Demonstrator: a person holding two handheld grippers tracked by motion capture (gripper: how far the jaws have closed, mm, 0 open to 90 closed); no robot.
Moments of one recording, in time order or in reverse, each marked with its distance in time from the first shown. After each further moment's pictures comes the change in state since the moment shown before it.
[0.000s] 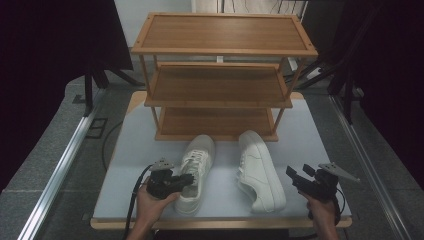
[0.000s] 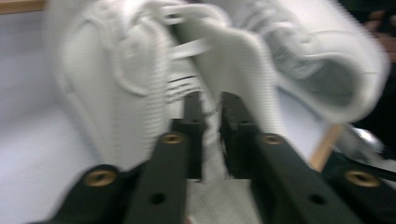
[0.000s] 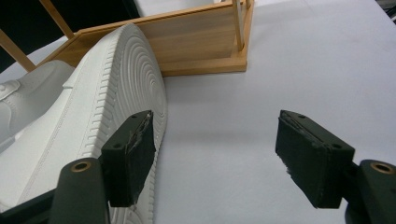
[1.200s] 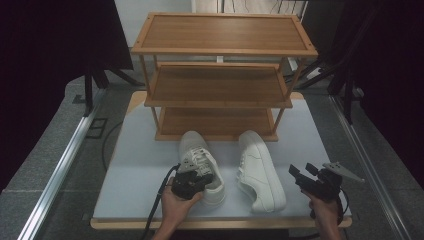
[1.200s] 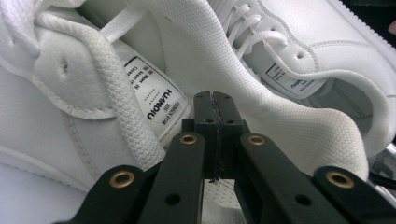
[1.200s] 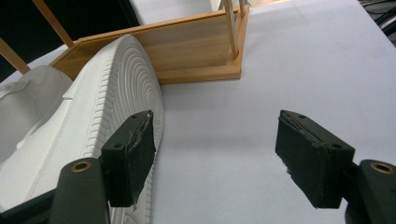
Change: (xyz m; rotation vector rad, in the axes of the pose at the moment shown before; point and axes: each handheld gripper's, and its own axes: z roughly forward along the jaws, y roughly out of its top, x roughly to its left) left arm -0.038 0.010 0.052 -0.005 0.089 0.023; right arm -0.004 0.004 -0.005 -0.020 -0.004 0.013
